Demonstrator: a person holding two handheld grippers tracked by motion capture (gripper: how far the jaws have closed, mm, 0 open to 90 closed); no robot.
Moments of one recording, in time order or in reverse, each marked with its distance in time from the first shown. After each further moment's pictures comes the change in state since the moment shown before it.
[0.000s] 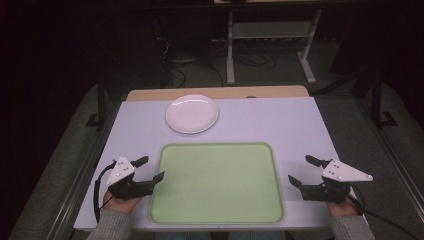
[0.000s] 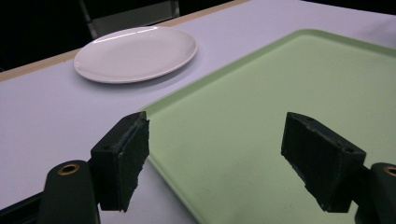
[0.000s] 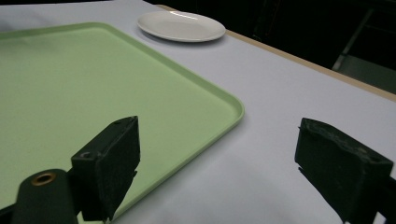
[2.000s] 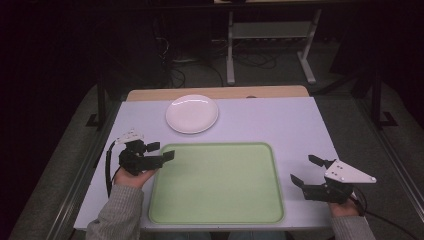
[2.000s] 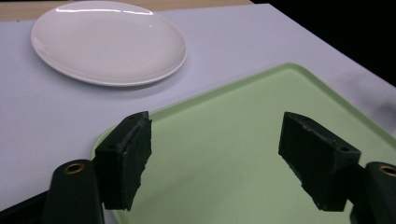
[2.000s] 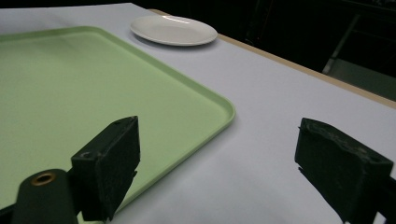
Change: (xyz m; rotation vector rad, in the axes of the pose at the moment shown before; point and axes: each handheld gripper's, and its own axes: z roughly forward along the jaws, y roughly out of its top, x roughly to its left) left arm 0.022 0.060 0.040 0.125 -0.101 -0.315; right arm -0.002 -0.001 -0.004 -0.018 -0.031 0.000
